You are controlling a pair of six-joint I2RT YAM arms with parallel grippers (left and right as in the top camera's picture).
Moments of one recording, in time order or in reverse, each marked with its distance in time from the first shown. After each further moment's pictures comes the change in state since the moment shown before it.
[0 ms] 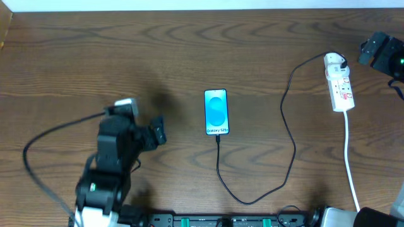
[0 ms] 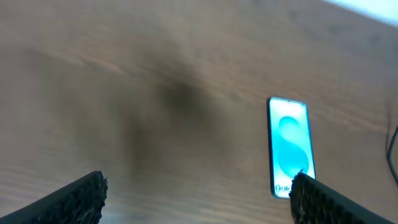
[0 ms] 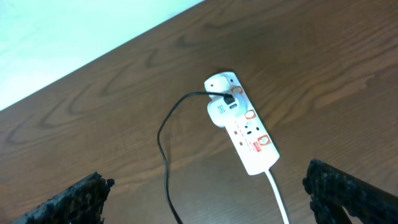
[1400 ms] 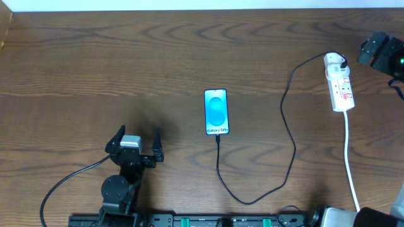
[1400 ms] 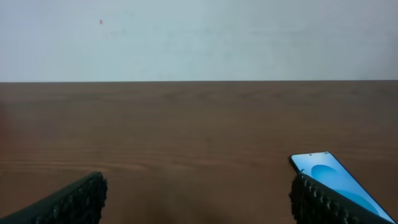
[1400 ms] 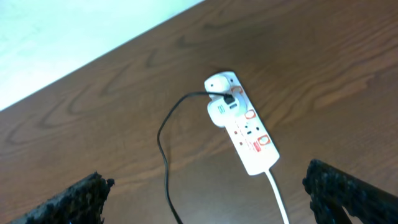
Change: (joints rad) left arm 0.021 -0.705 -0.622 0.463 -0.039 0.323; right arm 0.000 0.000 0.000 0.000 0.000 0.000
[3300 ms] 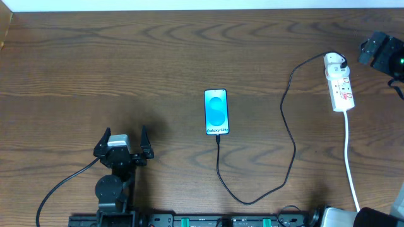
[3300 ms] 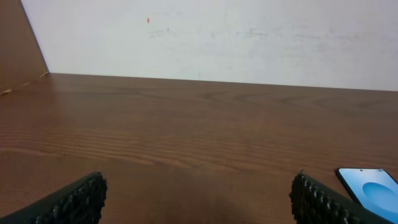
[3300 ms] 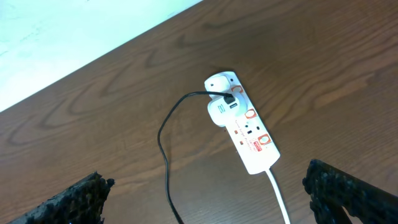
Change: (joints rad) left arm 0.146 0.000 0.002 -0.003 -0.002 0.000; right arm 0.000 0.000 0.000 -0.001 0.000 0.006
